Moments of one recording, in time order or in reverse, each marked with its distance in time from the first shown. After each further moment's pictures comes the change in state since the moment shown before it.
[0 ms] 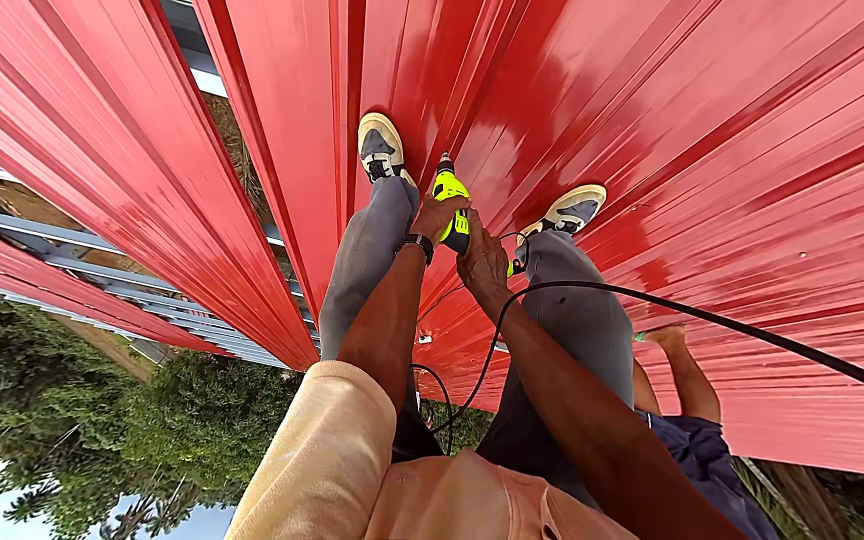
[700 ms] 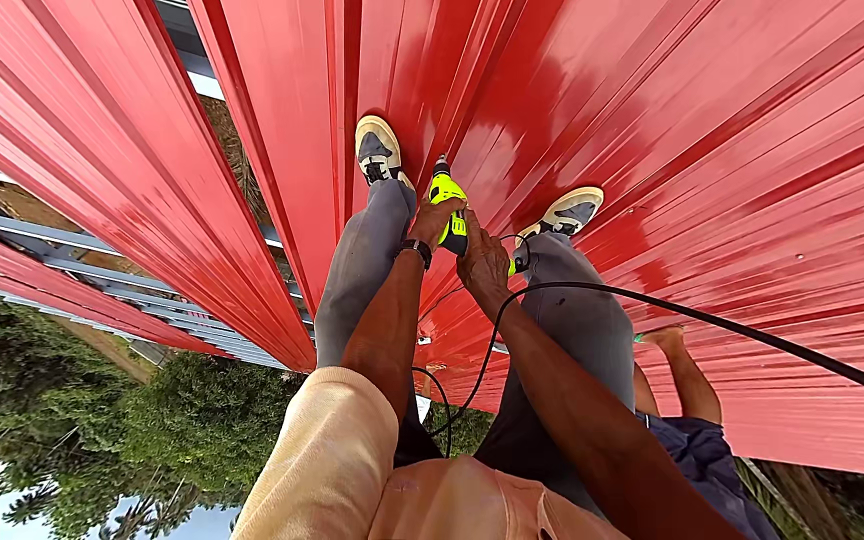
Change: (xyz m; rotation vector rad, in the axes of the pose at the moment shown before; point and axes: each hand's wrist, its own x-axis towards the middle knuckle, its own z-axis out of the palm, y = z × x) left_hand -0.012 0.004 0.002 -0.072 -0.008 0.027; right_hand 0.004 0.001 -0.006 -0.033 0.000 -0.002
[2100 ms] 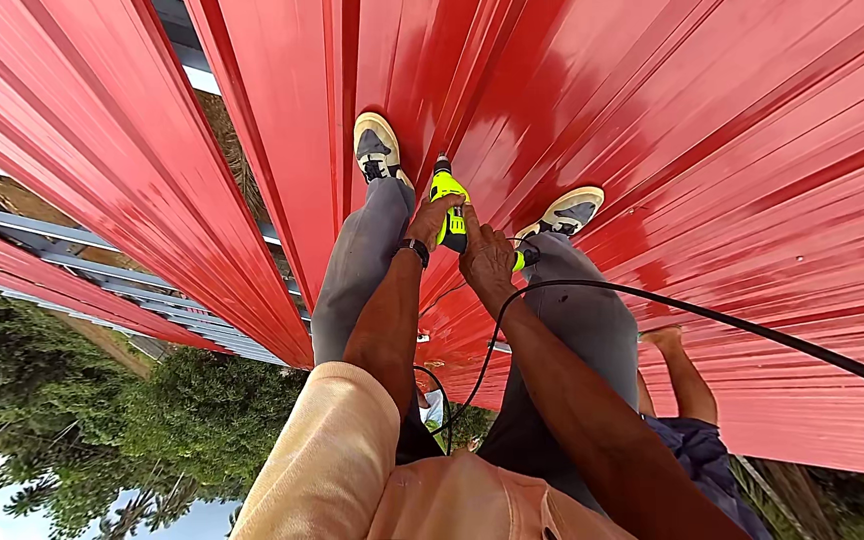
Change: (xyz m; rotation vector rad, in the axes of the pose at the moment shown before) left_hand 0.011 -0.002 0.000 -0.093 -0.064 -0.101; right_hand 0.012 0.001 -0.008 -0.128 0.006 -0.010
